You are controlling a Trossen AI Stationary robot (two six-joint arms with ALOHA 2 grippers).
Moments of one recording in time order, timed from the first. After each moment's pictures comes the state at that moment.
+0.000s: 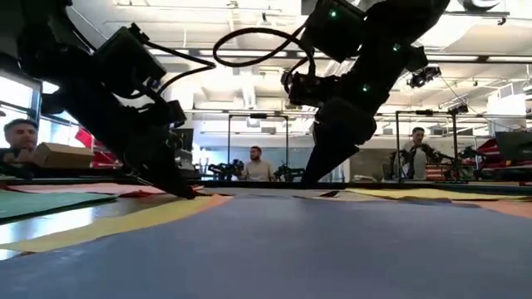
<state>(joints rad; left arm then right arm) -0.08 1.65 0.36 0.41 -0.35 -0.43 0.10 1.81 0.98 -0.17 0.16 0.16</state>
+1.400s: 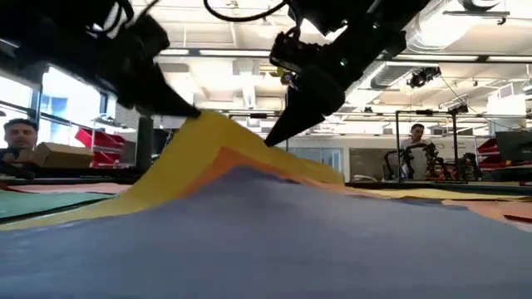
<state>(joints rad) -0.23 1.24 0.36 0.47 -0.40 -0.15 0.06 1.79 1.07 -0.08 0.19 -0.08</state>
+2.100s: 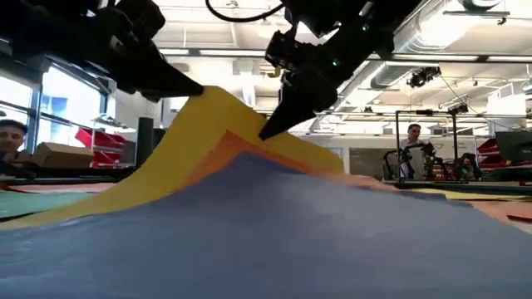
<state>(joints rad) -0.26 1.24 0.36 0.55 -0.38 -0.05 0.02 1.79 1.10 -0.08 0.10 -0.18</state>
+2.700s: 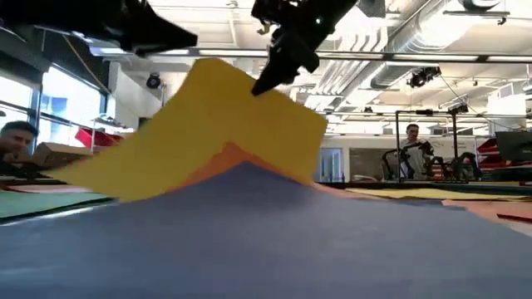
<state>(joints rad) -0.26 0.94 0.36 0.53 -0.60 0.22 0.02 1.78 1.44 -0.49 0.42 -0.40</state>
